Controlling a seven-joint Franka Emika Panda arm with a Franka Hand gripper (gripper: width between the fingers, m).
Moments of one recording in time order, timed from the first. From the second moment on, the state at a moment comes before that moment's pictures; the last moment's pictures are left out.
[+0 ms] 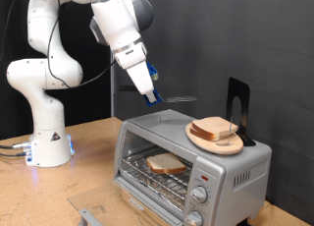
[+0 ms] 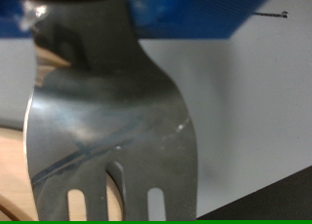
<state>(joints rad) -0.35 -0.51 0.55 -2.56 0.82 2.28 -0.55</state>
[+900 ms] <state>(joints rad) -0.35 -0.49 0.63 -2.56 0.83 2.34 -0.53</state>
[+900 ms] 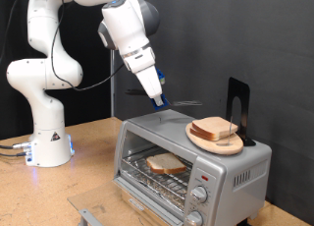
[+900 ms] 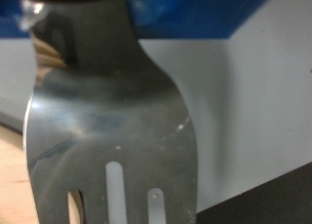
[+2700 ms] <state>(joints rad) -0.35 -0.48 0.64 -2.58 0.93 2.38 -0.57</state>
